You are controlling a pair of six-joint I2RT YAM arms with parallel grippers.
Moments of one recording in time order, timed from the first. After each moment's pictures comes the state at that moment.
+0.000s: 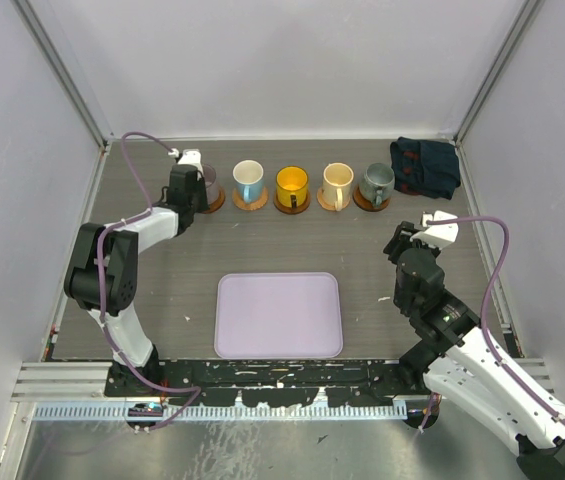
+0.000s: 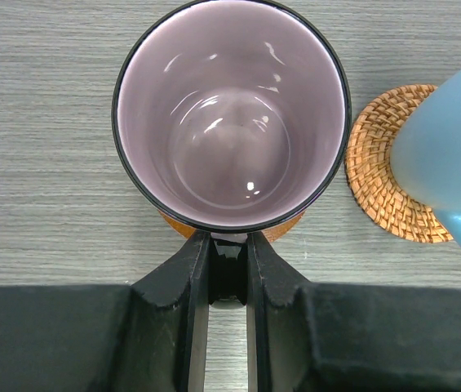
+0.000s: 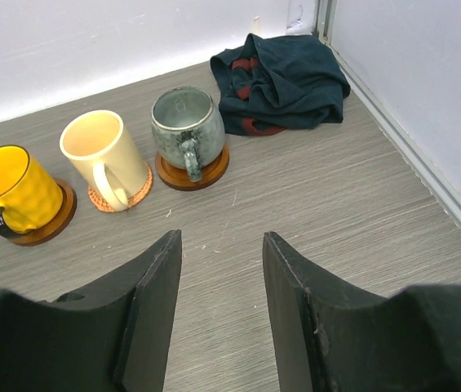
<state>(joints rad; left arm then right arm) -0.23 1.80 1.07 0.16 -0.20 -0.18 0.63 0.59 0.57 -0.17 0.90 0.29</state>
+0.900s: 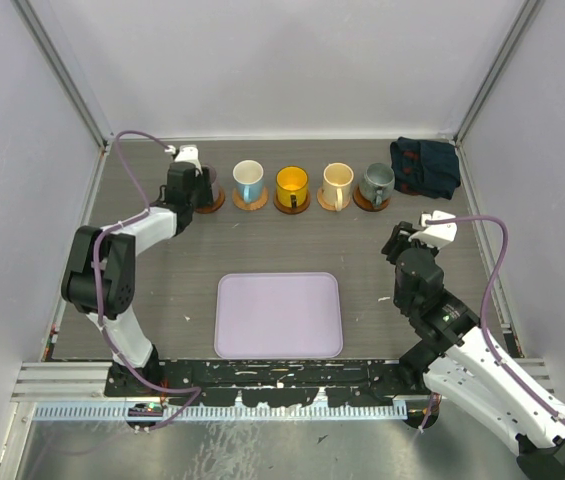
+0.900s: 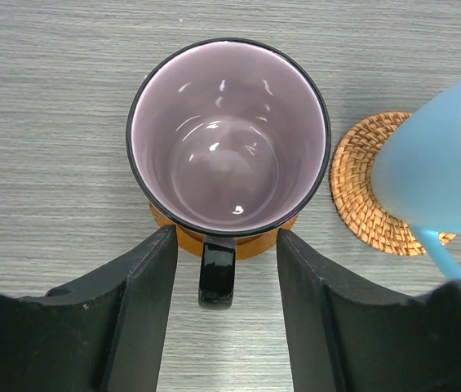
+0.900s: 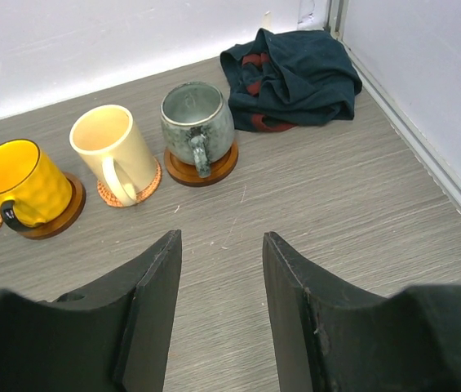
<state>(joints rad) -0.23 1.77 1.07 0.18 -0.20 -0.19 0.63 0.59 0.57 -0.17 0.88 0.30</state>
